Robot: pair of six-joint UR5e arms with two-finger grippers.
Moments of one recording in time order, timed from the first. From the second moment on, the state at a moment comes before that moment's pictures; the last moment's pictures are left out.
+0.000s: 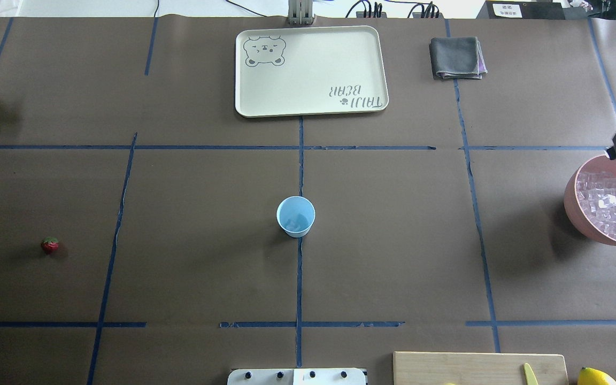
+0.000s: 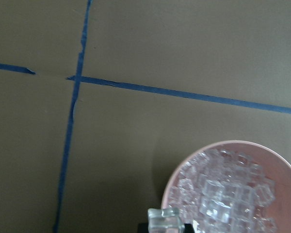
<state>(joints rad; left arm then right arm) -1.66 -1.44 -1.88 -1.44 -2.43 0.16 1.17 -1.49 2.12 -1.78 2.23 0.44</state>
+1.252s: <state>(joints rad) -1.66 -1.44 -1.88 -1.44 -2.45 0.14 0.53 -0.75 1.75 -1.80 1.87 1.31</state>
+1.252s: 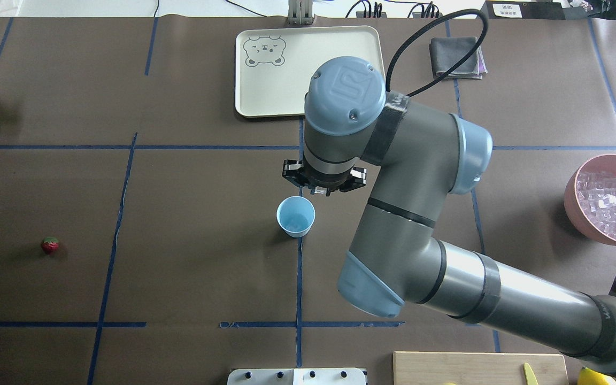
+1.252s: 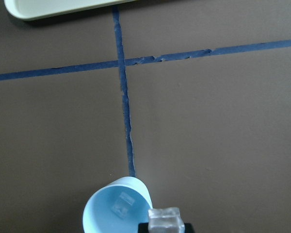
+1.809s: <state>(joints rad) -1.66 -1.45 -1.89 -1.45 -2.45 0.14 0.47 -0.70 1.65 -1.75 1.85 1.35</state>
